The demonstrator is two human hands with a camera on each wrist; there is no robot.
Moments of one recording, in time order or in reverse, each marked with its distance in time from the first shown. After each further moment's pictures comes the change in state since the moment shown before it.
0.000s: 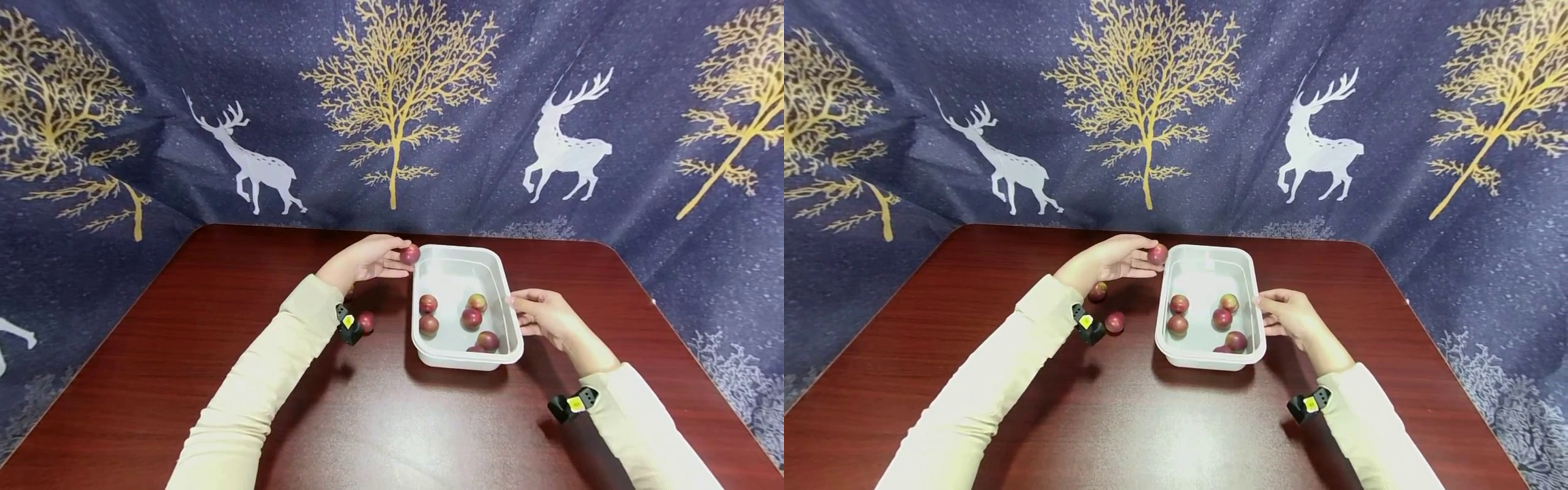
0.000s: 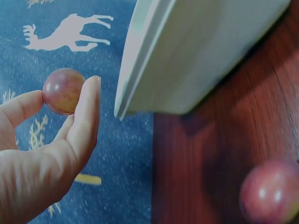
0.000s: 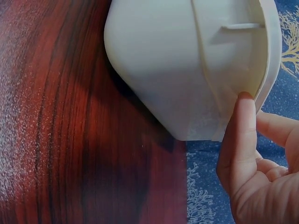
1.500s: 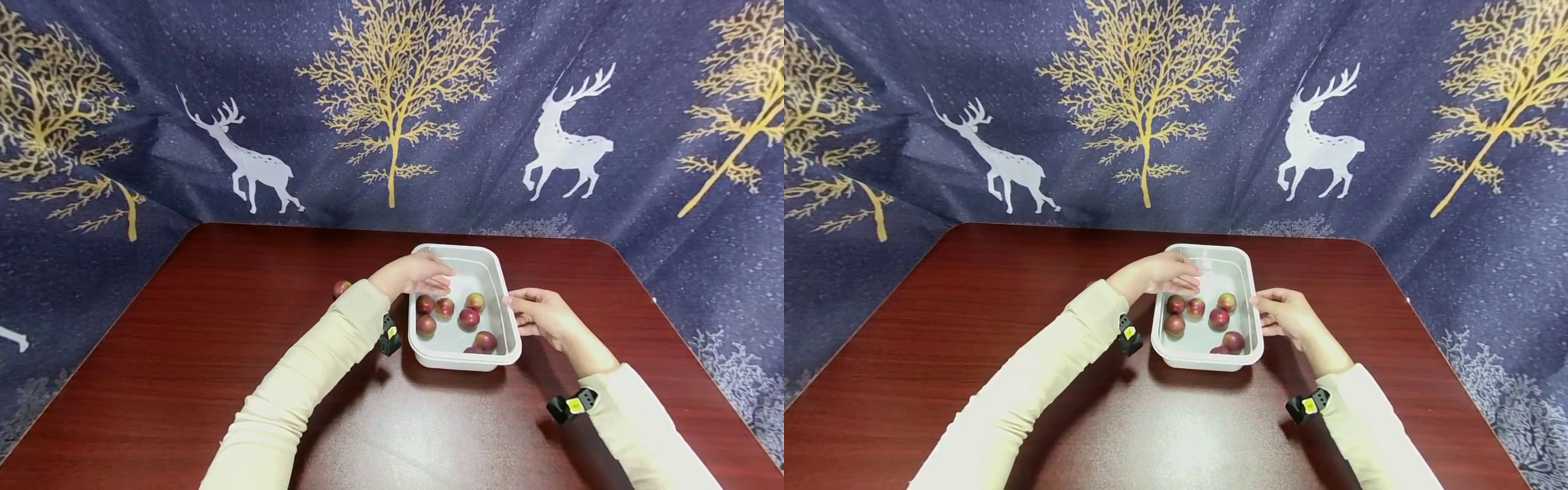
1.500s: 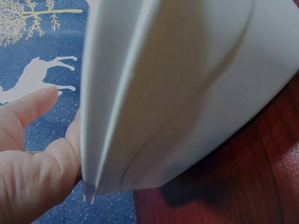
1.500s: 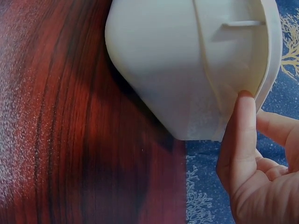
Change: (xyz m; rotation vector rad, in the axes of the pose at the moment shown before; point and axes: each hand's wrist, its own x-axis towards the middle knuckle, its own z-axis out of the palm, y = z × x) left_hand 0.026 -0.015 0.068 0.163 -0.117 -0.114; right_hand 0.001 -0.001 0.004 -0.003 -0.008 0.006
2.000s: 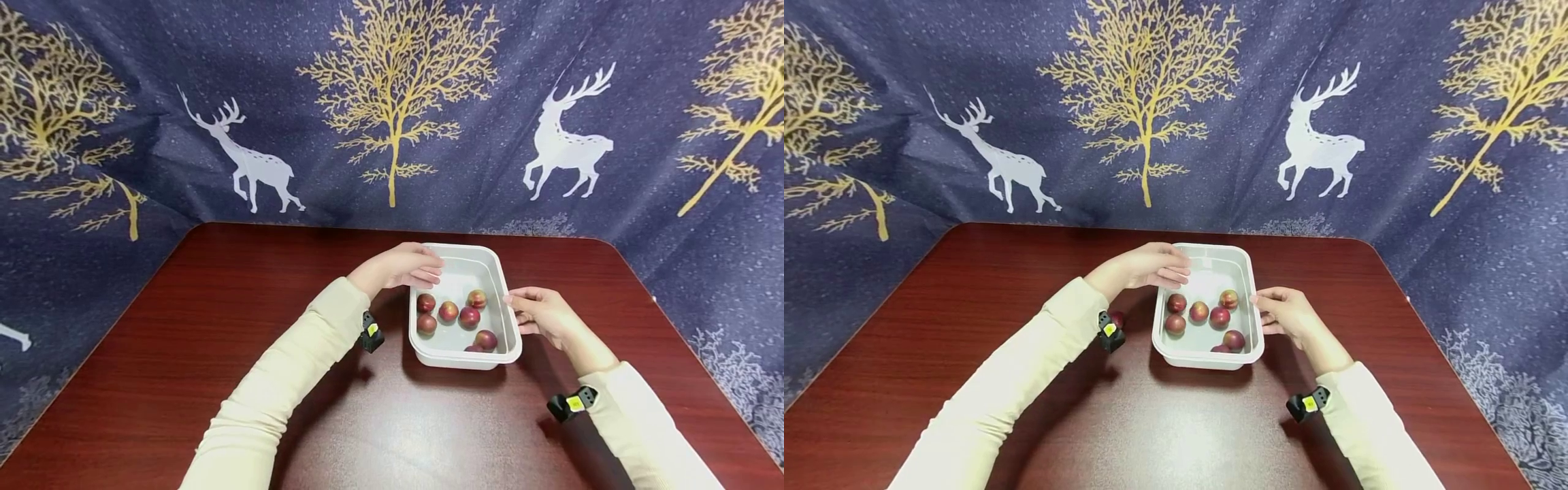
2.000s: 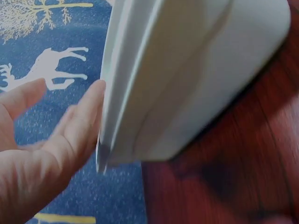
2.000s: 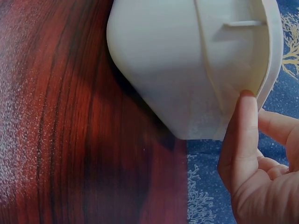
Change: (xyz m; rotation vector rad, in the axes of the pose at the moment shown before) left_hand -0.019 -0.001 -0.026 0.063 -0.009 0.139; right_hand 0.000 0.000 0.001 -0.023 0.009 0.004
